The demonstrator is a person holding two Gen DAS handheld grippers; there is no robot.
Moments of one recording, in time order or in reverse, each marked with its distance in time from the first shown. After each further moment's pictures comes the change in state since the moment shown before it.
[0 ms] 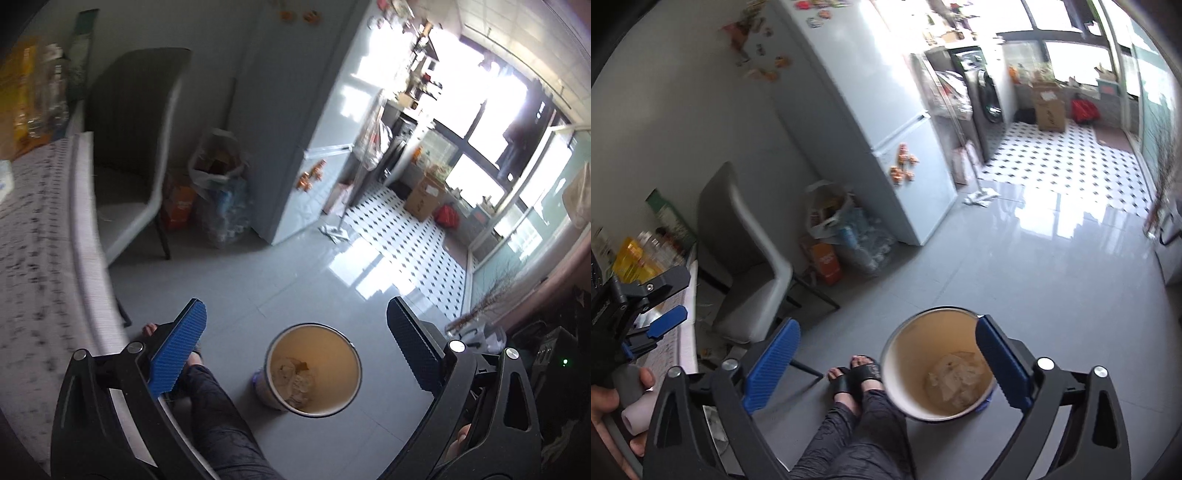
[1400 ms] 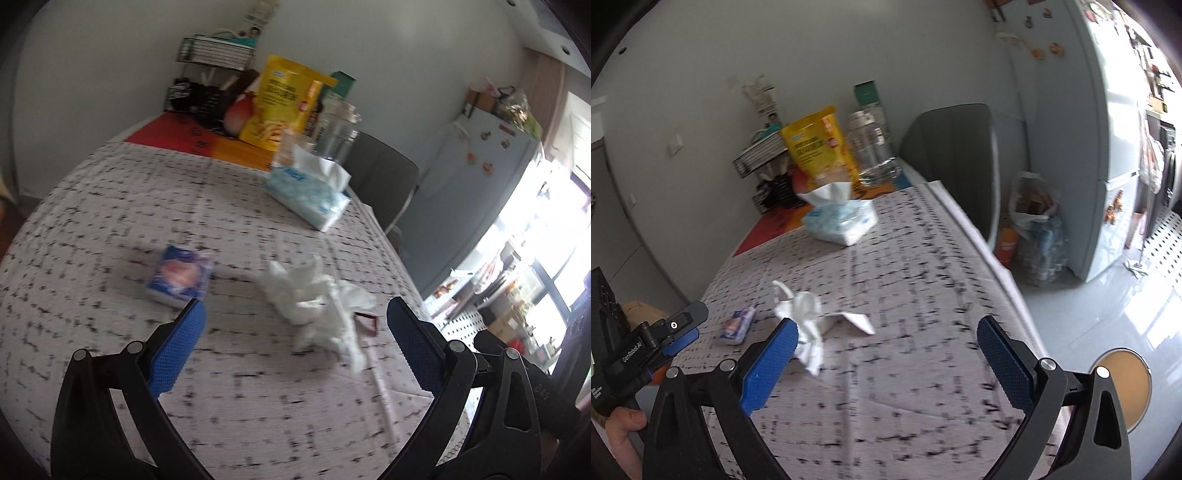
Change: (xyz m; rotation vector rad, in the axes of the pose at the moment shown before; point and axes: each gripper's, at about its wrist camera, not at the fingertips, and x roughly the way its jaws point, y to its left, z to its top) left arm -0.286 0.317 -0.091 -0.407 -0.304 0.360; right arm -0.043 0.404 -0.132 -0.504 0.115 0.429
